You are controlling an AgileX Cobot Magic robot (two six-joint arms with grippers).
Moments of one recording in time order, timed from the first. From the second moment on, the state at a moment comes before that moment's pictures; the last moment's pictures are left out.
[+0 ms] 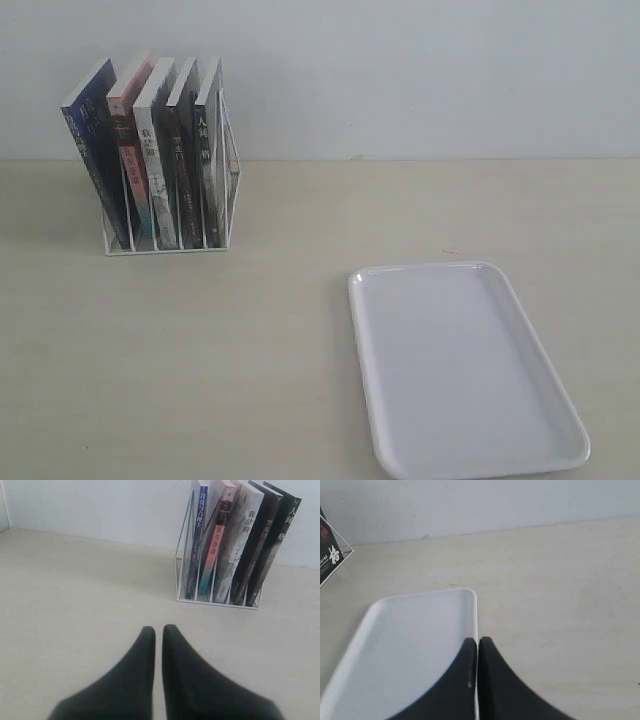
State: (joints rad) left arm 0.03 0.00 0.00 0.07 0.30 -0.20; right arm 0.19 0.01 0.00 -0.10 0.34 0.27
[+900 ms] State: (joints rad) left arm 0.03 0.00 0.00 0.07 0.30 -0.20; right arm 0.19 0.01 0.00 -0.13 0.17 0.26
